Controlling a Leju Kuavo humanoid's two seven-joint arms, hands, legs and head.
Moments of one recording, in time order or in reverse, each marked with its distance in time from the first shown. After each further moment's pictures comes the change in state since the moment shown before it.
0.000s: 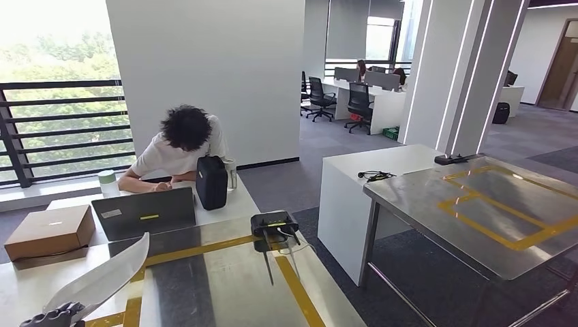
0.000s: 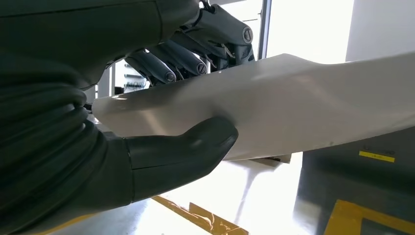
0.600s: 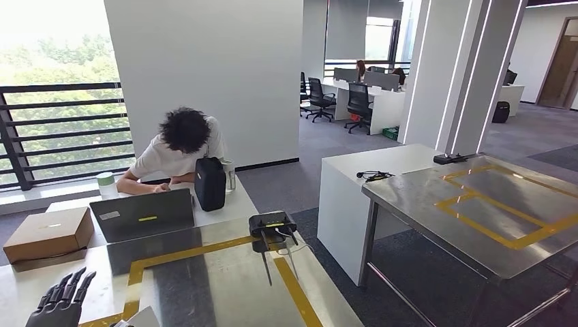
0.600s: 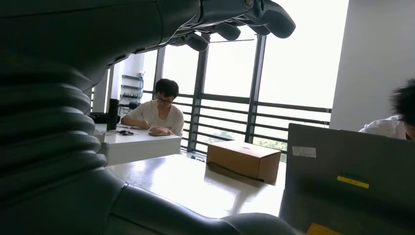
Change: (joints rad) left arm -0.004 -0.051 0.012 -0.031 -0.059 0.040 0.028; right arm 0.000 0.004 -0.026 0.000 0.003 0.000 0.006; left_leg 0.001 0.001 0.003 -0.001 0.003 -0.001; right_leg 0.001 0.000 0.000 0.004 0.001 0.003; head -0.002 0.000
